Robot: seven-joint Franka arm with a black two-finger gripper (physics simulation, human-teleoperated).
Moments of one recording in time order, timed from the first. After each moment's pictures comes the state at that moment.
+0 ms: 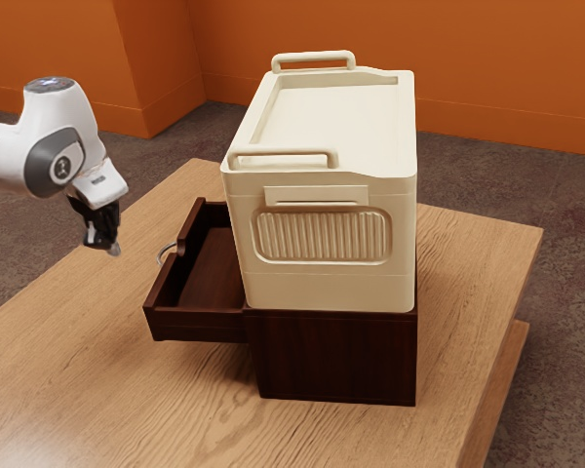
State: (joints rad) arm 0.03 -0.06 0.21 -2.16 0.10 2.22 1.29
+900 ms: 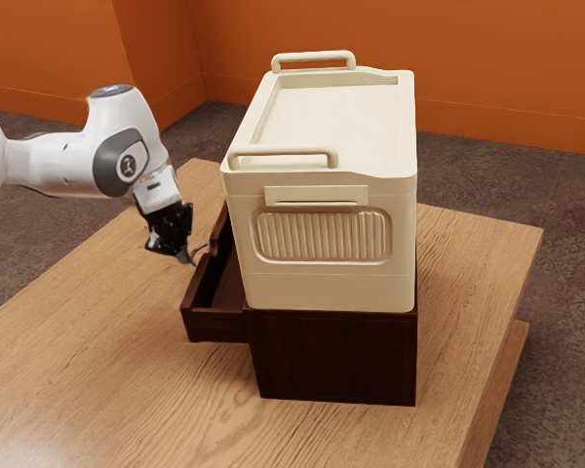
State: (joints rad) arm 0.02 0.13 0.08 -2.01 -0.12 2.21 1.60
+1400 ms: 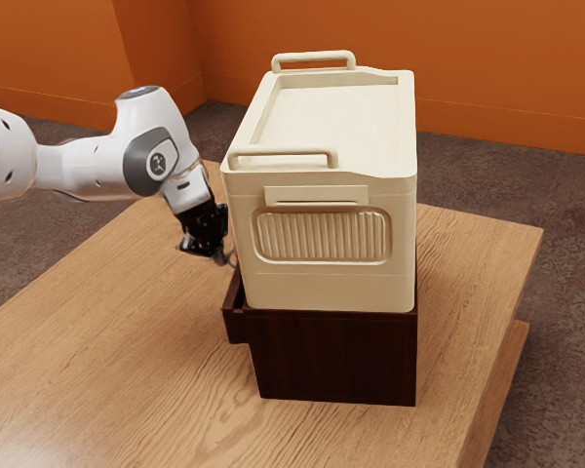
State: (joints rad) arm 0.02 0.19 0.00 -1.94 -0.22 2.21 1.64
